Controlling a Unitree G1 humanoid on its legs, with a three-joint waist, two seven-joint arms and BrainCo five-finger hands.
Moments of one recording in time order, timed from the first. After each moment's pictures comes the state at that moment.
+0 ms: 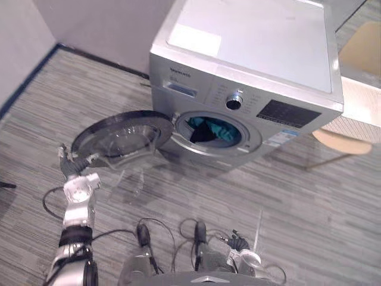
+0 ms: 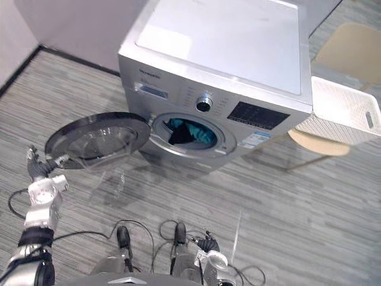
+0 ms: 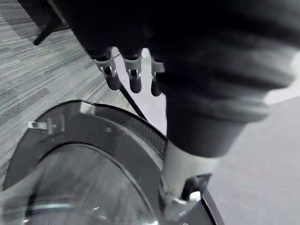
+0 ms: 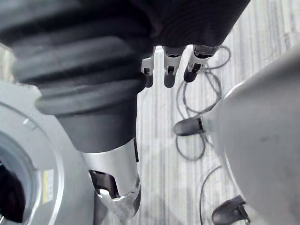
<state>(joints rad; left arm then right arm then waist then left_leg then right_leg) -0.36 0.32 0.30 0.57 -0.08 -0.06 0.42 0.02 -0.03 -0.09 0.92 0.28 -0.05 -0.10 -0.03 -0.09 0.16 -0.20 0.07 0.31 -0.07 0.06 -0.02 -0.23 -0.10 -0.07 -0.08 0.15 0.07</state>
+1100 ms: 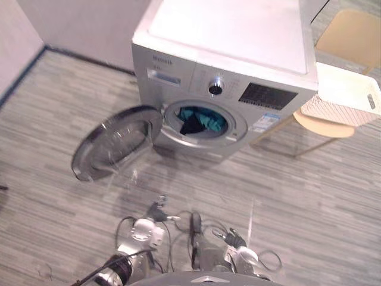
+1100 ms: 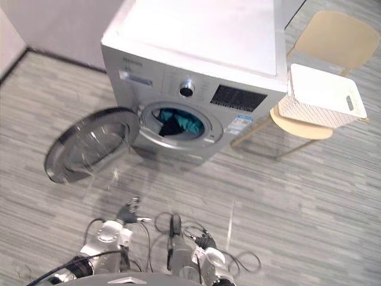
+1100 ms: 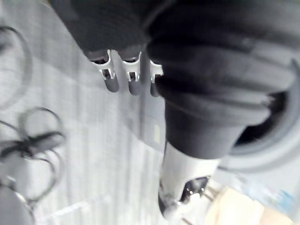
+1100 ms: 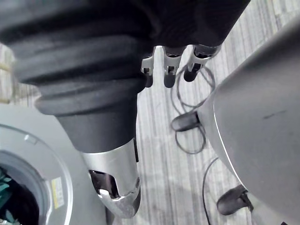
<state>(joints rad) -0.06 0.13 -0.61 0.49 -0.27 -0.05 0.03 0.03 -0.04 -0.06 0.96 0.36 -0.04 -0.07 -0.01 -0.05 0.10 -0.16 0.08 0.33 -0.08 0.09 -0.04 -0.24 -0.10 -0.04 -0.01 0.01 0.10</state>
